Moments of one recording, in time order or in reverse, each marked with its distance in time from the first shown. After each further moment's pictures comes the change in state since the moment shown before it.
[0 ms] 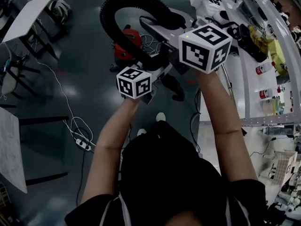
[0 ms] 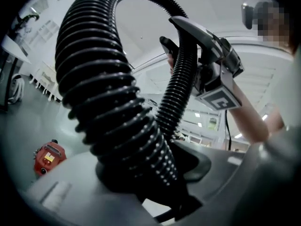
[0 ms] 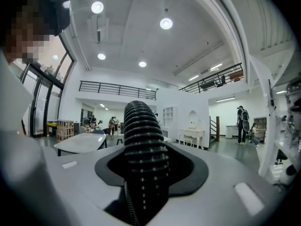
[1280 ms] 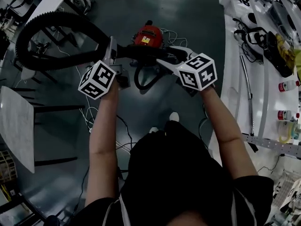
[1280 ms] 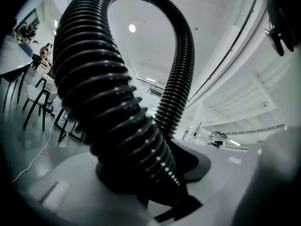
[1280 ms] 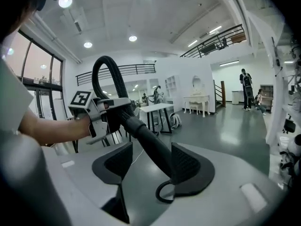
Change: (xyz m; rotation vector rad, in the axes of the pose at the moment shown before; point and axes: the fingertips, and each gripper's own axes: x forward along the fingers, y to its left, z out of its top) left arm -0.144 0.157 0.134 -0.037 -0.435 0.827; right arm 0.009 -0.057 -0.208 0.158 0.323 0.124
